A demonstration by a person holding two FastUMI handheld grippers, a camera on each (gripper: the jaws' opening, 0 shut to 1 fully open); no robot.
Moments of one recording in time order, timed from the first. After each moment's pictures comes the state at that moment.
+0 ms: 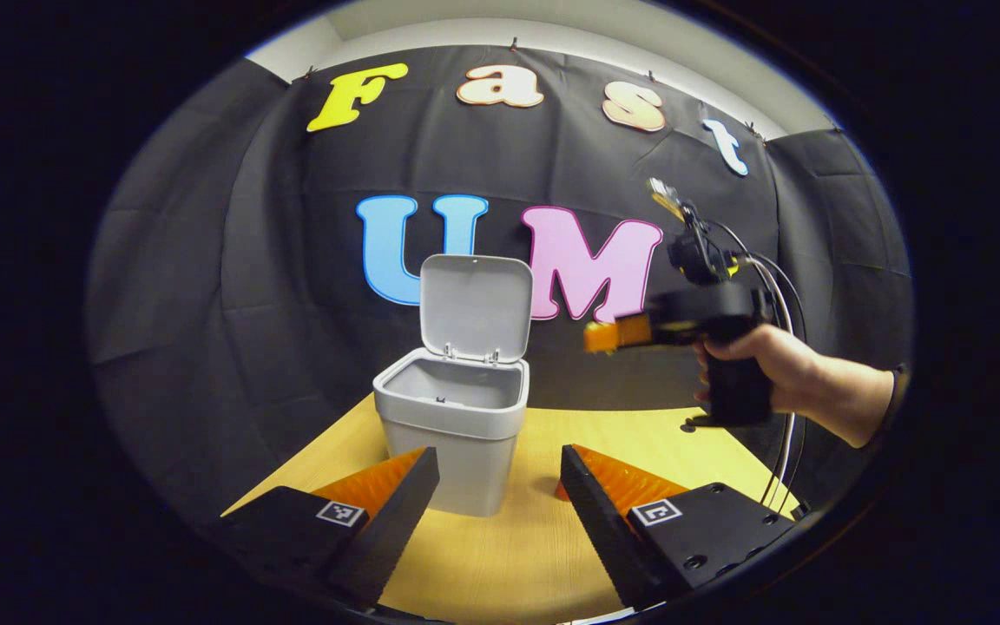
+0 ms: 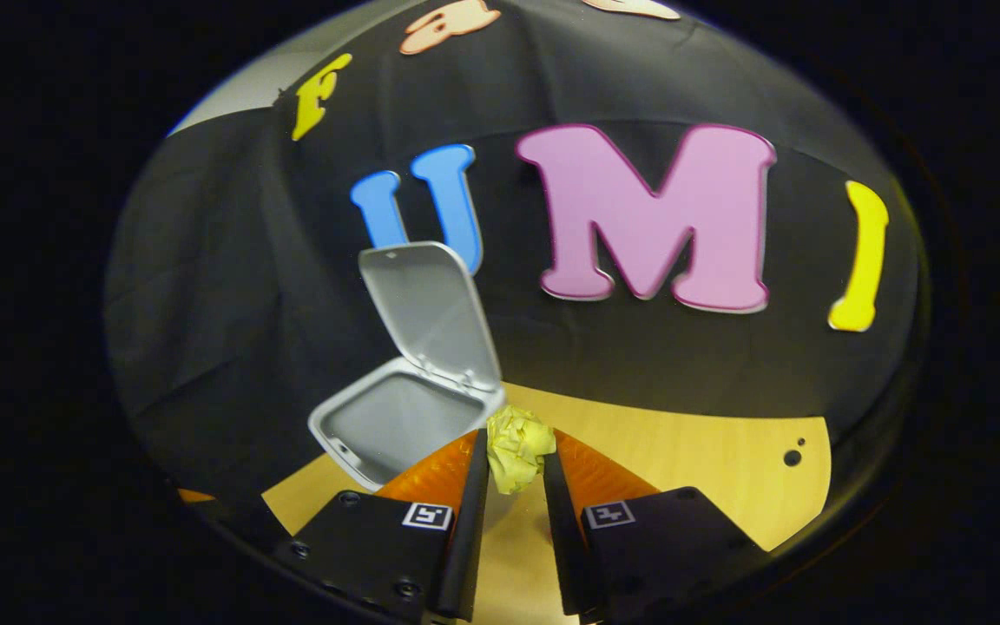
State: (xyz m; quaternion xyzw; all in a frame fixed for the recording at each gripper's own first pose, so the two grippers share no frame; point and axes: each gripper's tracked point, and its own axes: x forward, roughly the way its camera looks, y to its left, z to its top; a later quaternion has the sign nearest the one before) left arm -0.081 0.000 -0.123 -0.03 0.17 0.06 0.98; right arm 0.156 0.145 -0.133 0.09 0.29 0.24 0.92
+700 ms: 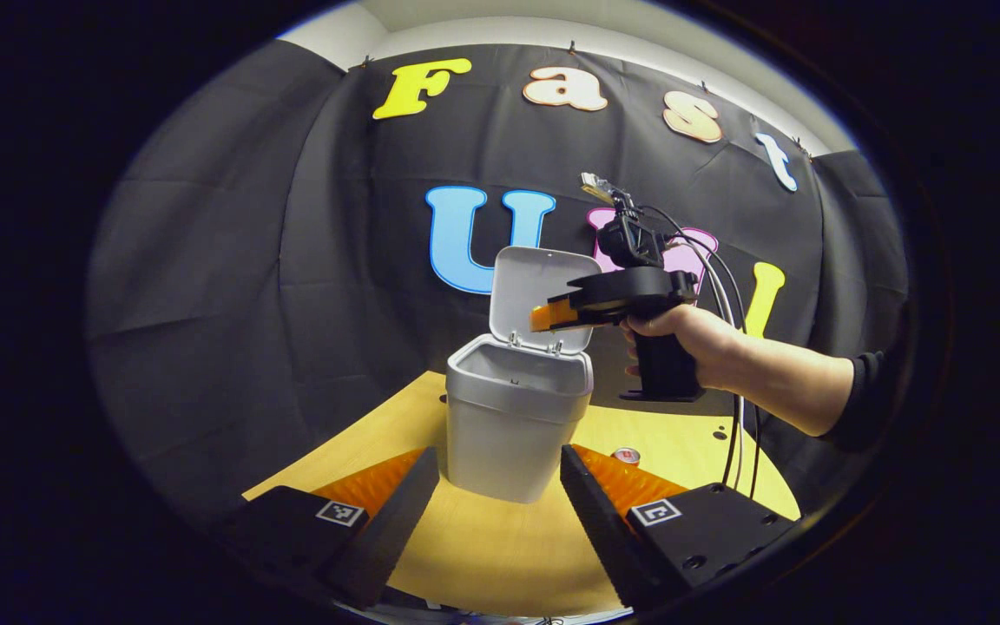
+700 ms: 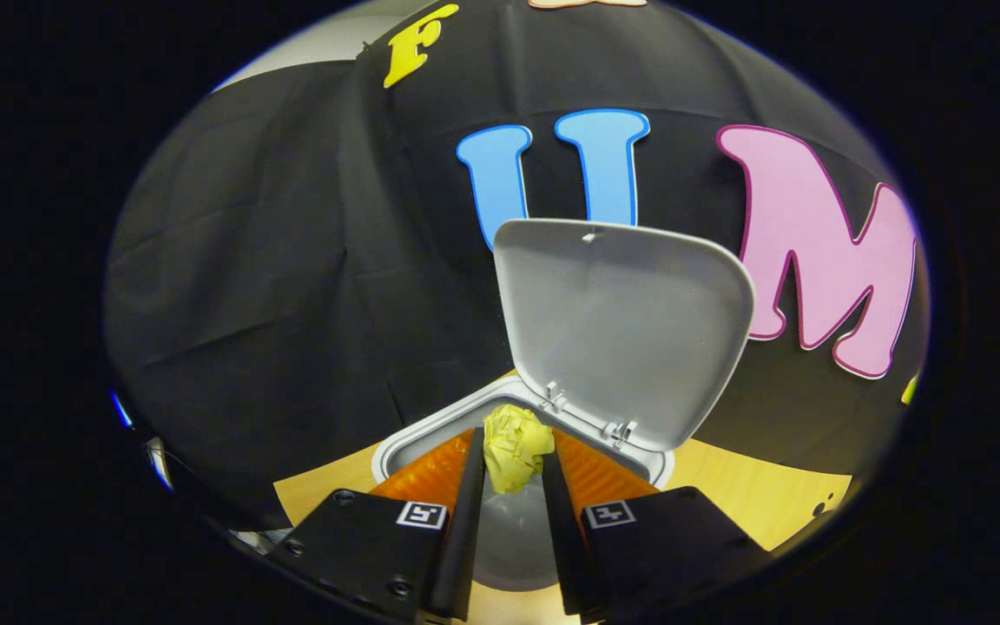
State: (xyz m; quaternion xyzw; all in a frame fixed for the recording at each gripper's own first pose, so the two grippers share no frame) left arm -0.120 0.055 -0.125 -0.06 0.18 0.13 0.97; right arm 0.176 0.295 -0.167 0.03 0.31 0.33 0.89
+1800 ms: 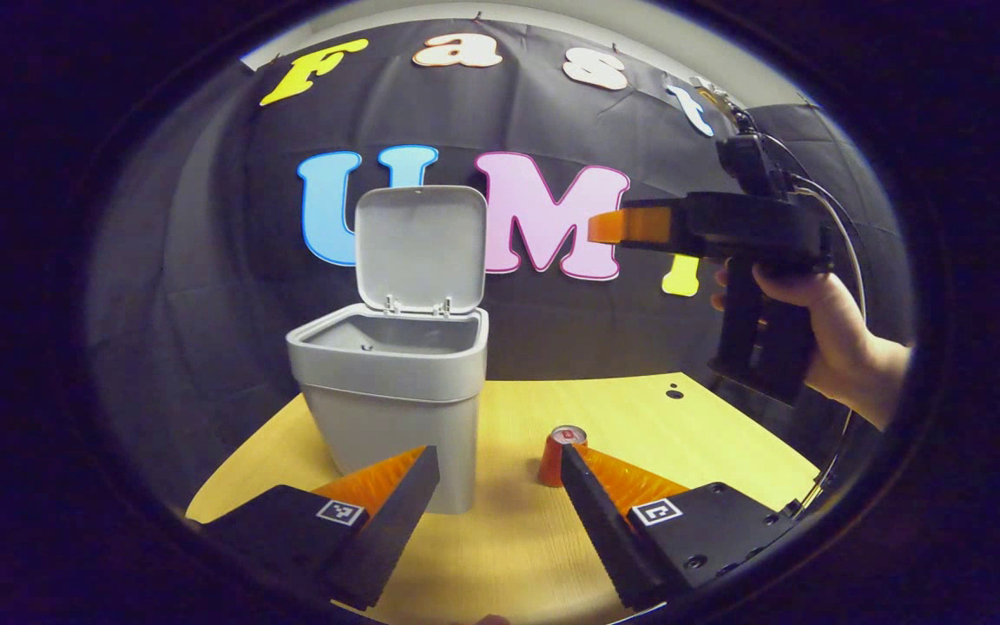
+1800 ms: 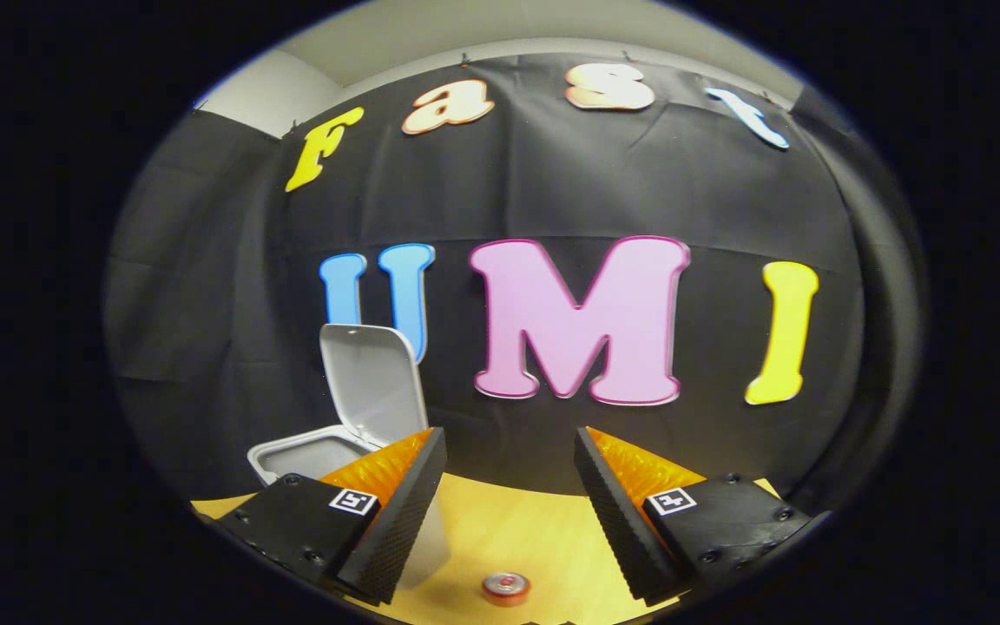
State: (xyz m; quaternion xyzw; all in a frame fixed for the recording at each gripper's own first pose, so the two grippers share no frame) left arm -0.012 -0.048 -0.239 -0.01 0.20 -0.04 0.98; right arm 0.148 0.035 -0.123 0.06 0.10 0.08 0.99
